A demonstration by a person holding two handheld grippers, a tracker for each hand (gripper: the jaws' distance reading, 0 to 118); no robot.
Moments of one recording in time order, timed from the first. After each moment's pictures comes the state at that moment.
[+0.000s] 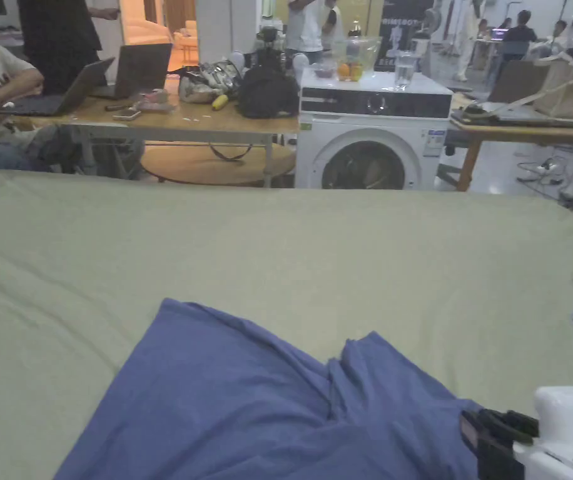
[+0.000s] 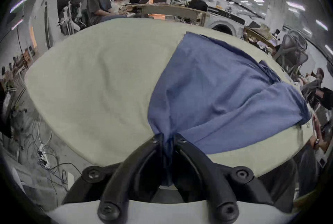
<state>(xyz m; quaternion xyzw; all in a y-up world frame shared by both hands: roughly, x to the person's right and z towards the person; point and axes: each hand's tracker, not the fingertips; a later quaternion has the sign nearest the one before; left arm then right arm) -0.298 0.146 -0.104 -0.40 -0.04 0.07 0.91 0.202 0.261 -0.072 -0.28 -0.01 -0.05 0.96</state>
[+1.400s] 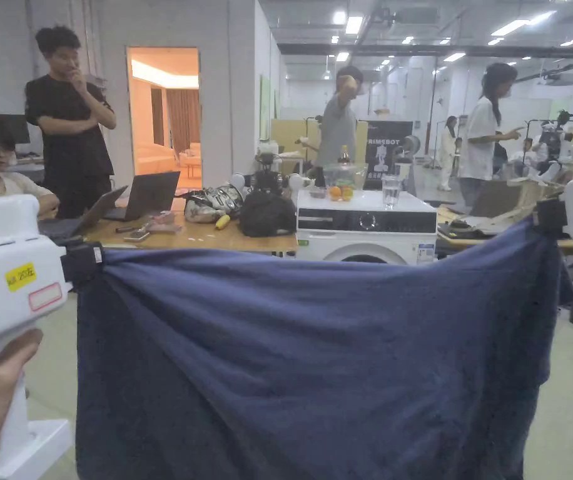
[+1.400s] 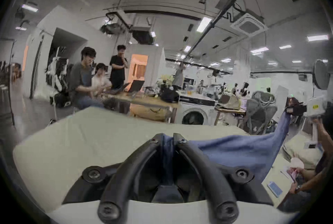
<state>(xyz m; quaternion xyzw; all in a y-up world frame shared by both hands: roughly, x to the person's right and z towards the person) -0.269 0.488 -0.297 -0.06 -0.14 0.08 0.99 0.281 0.560 -0.208 -0.14 -0.13 0.03 0.98</state>
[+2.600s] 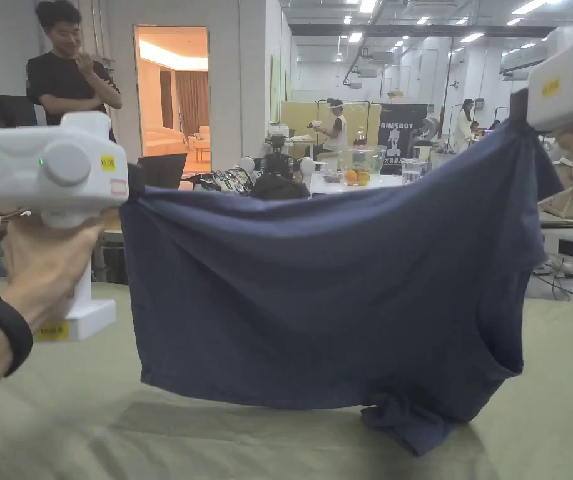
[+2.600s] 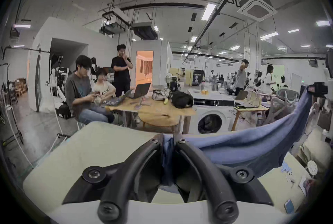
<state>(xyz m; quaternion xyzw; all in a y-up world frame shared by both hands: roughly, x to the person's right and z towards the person) -0.238 0.494 -0.471 -0.12 -0.09 0.03 0.99 0.274 0.593 -0.365 -0.09 -0.14 0.01 0.99</state>
